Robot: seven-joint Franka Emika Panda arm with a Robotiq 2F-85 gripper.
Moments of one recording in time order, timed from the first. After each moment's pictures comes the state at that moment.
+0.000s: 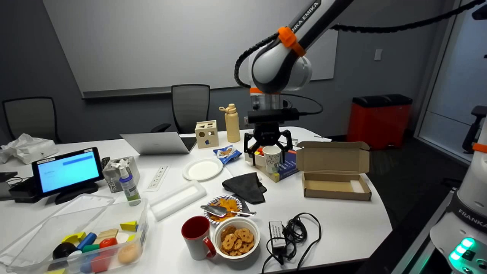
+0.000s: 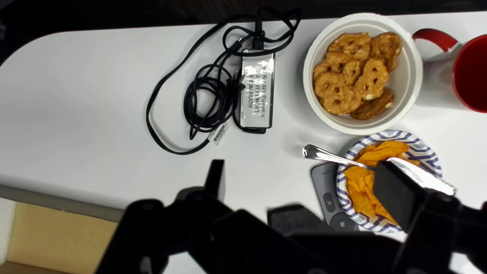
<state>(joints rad) 0.22 0.12 0.22 -2.26 0.22 2.25 0.84</state>
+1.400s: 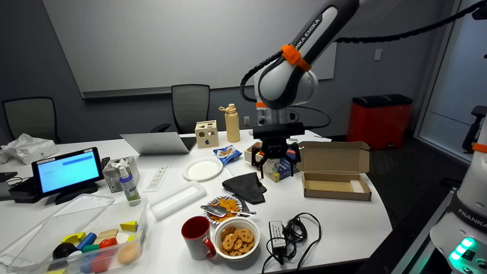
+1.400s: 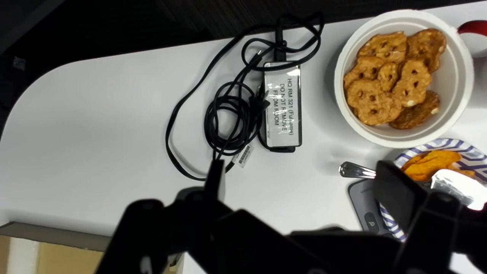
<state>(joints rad) 0.23 0.15 0.22 -2.34 0.23 2.32 0.91</state>
